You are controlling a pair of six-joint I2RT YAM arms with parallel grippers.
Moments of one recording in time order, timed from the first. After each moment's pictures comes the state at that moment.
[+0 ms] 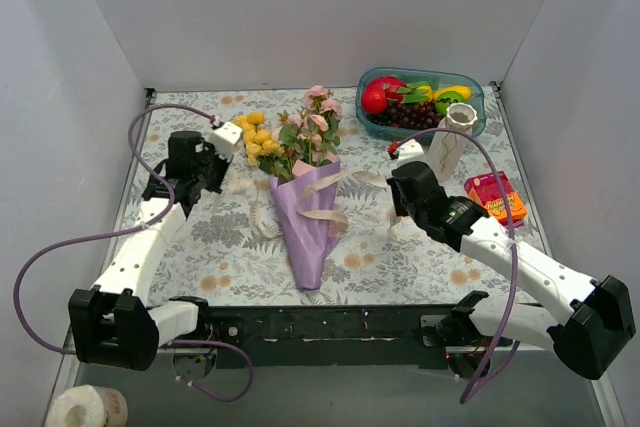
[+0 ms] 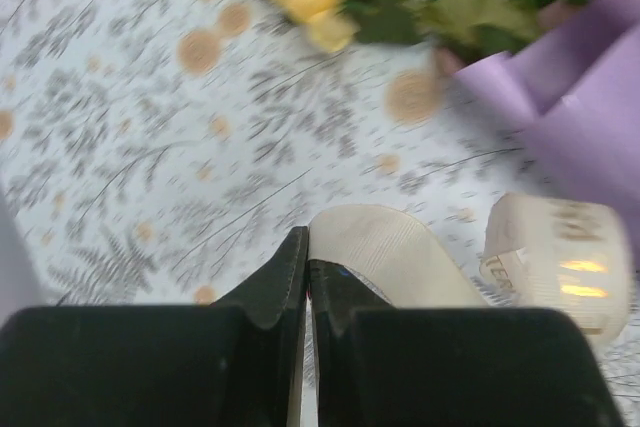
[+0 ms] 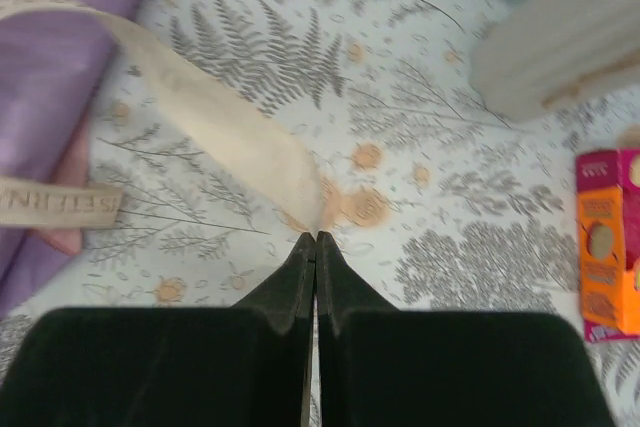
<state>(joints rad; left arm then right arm) -0.19 1.16 0.93 -0.41 0.14 0.39 0.74 1.08 0.83 -0.39 0.38 0.18</state>
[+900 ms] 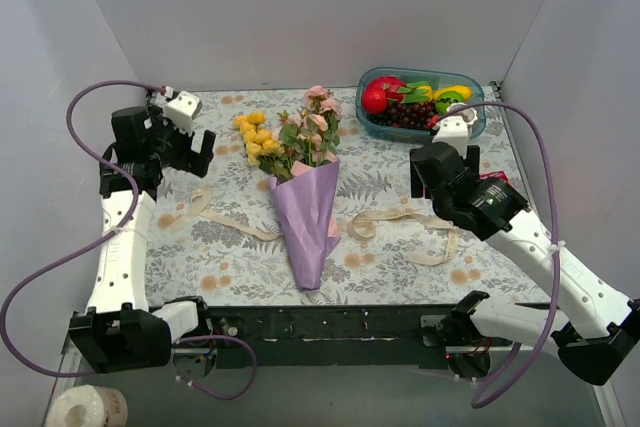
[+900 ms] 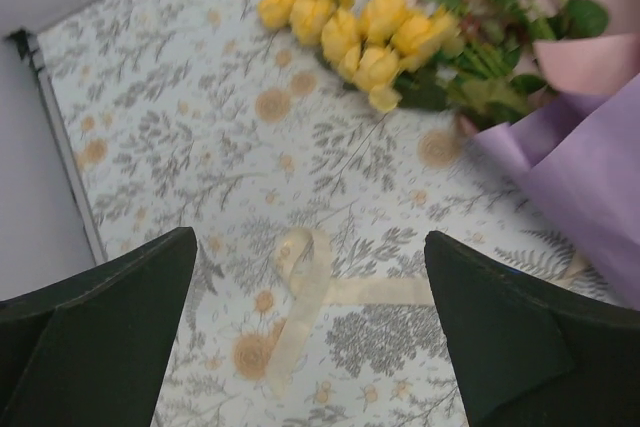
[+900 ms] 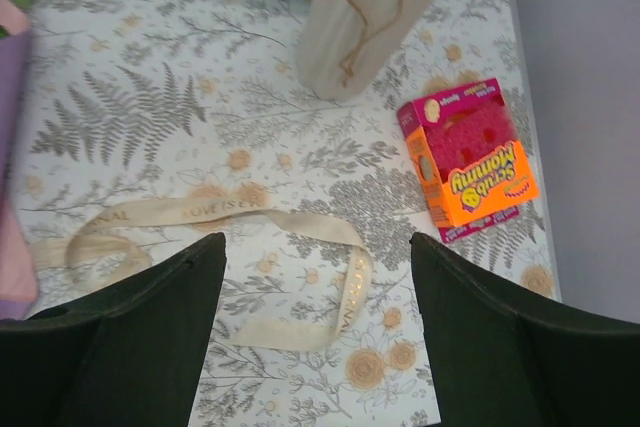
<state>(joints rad) 0.12 1.13 1.16 -0.61 0.33 0.44 0.73 1.04 1.17 -0.94 0.75 0.38</state>
